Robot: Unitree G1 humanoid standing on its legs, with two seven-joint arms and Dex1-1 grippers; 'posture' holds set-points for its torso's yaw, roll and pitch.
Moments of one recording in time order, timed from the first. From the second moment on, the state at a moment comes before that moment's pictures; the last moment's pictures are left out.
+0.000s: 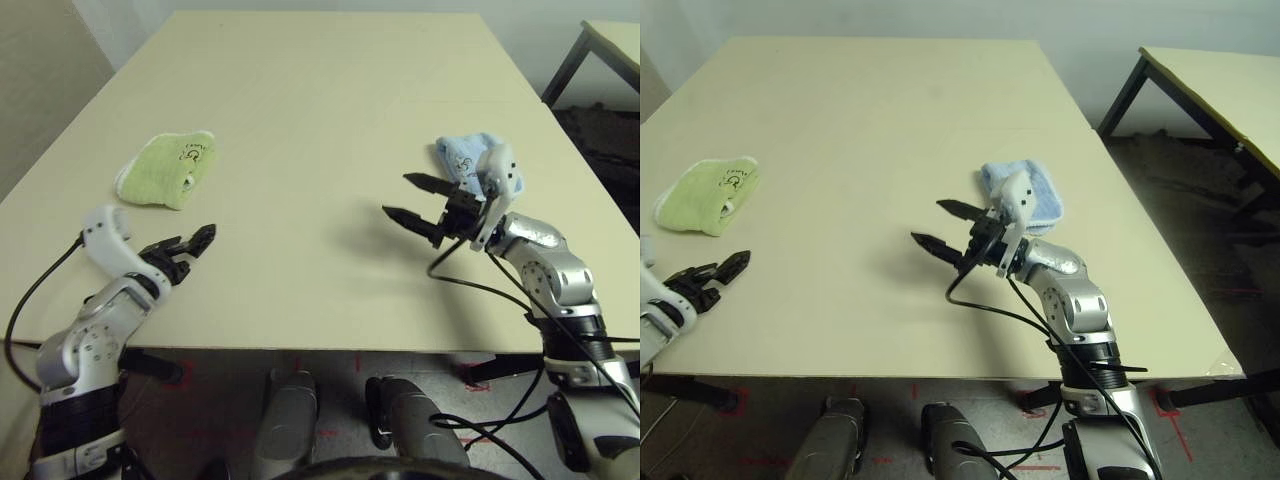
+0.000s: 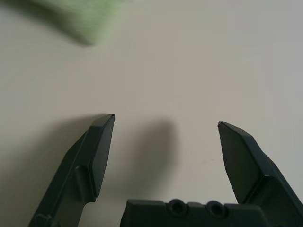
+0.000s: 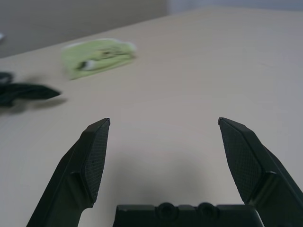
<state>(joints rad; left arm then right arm) -0.13 0.46 0.34 -0.09 -0.66 0.63 -0.25 -0.42 -0.36 -0.03 0.00 0.39 0.32 0.75</state>
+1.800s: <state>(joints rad) 0.12 0.44 0.42 0.11 -0.24 -0.11 -0.29 -0.01 -0.37 -0.29 0.22 0.28 -0.22 0.50</state>
